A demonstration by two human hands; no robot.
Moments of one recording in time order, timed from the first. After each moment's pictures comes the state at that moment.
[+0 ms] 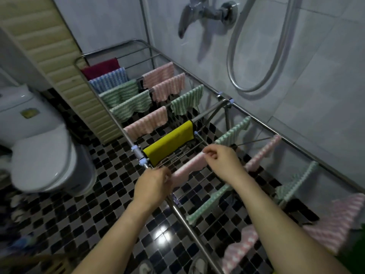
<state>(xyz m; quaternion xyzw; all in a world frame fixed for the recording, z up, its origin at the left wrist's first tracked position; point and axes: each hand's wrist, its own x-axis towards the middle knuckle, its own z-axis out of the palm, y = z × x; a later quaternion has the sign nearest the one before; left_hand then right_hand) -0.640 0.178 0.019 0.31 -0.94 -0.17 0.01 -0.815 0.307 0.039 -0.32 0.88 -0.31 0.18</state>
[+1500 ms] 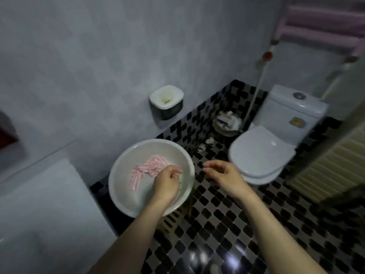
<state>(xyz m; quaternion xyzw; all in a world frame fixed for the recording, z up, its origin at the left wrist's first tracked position) -0.147 -0.018 0.021 0.81 -0.31 -0.29 0.39 -0.303 -0.108 0.059 -0.64 0.46 -0.16 0.59</state>
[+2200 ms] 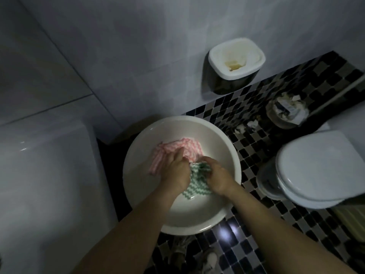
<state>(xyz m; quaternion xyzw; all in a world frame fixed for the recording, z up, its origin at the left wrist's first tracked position) -0.016 -0.060 -0.115 0.90 -0.38 -0.23 0.03 -0.117 -0.169 -0.115 -0.83 0.33 0.16 0.43</state>
